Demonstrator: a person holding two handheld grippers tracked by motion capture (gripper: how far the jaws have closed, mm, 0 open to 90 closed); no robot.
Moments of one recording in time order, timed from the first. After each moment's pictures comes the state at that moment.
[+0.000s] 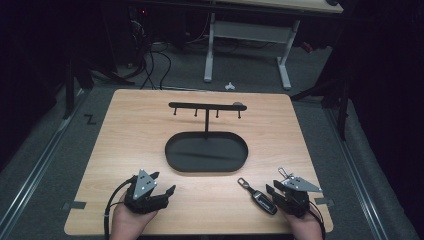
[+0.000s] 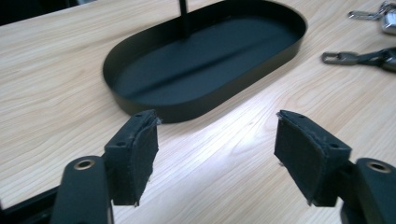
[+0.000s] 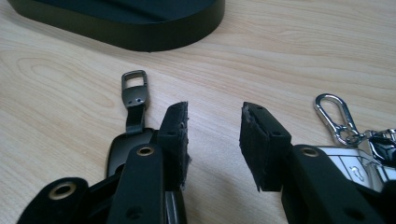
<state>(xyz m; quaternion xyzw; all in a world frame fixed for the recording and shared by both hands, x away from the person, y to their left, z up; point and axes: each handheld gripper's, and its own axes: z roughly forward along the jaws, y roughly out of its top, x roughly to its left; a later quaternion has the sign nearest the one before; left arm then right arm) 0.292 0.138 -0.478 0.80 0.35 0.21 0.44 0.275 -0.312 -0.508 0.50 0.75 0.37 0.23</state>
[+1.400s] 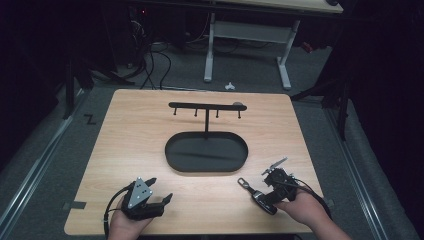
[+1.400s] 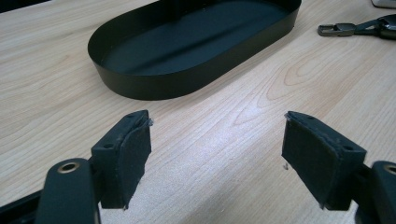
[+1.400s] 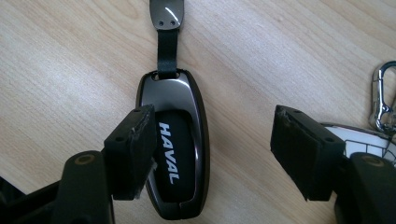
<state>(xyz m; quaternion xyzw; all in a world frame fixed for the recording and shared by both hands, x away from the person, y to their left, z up) 0.289 0.150 -0.511 0.80 0.32 0.21 0.45 0.321 -0.271 -0.469 0.46 0.88 0.10 0.07</state>
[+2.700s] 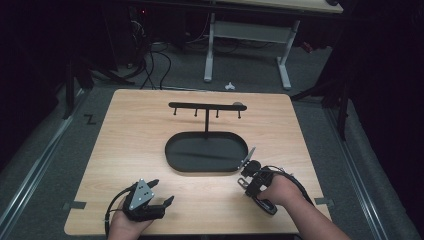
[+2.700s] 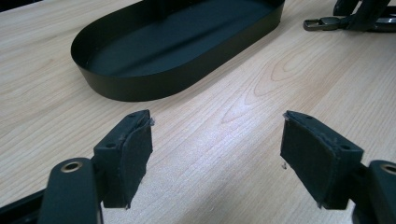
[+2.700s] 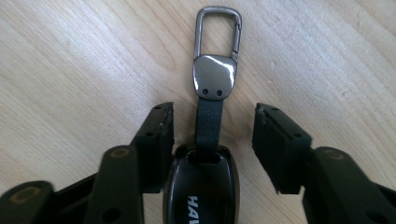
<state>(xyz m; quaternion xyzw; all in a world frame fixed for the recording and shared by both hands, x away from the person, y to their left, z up) 0.287 0.147 -0.511 0.81 0.30 0.20 0.46 0.369 -0.218 -0.486 0.40 0.91 0.01 0.01</state>
